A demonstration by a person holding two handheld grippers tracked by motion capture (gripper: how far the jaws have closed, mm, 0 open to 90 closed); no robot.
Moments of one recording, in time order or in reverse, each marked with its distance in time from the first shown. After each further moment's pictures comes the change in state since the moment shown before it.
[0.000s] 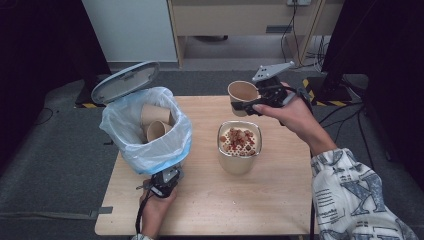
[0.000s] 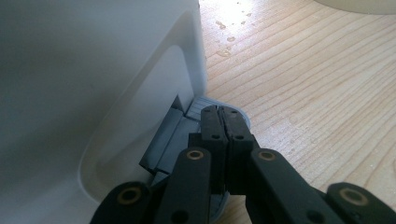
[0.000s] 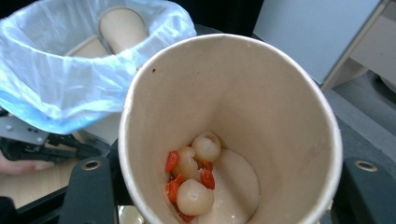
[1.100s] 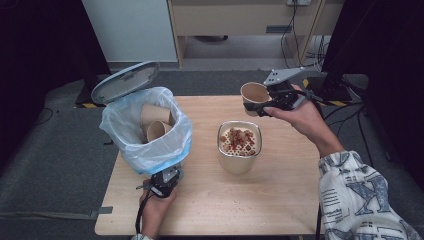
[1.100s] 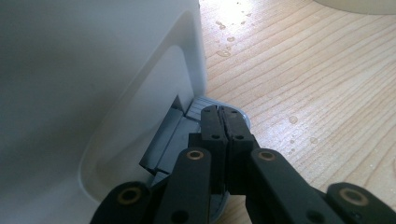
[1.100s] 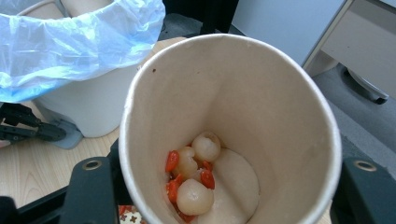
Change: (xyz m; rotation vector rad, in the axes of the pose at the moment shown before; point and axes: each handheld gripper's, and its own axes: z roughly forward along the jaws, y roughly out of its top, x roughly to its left) left arm 0.001 0.000 0.000 -0.001 -0.004 0.005; right arm -0.020 -0.028 -0.012 0.031 -0.091 -0.022
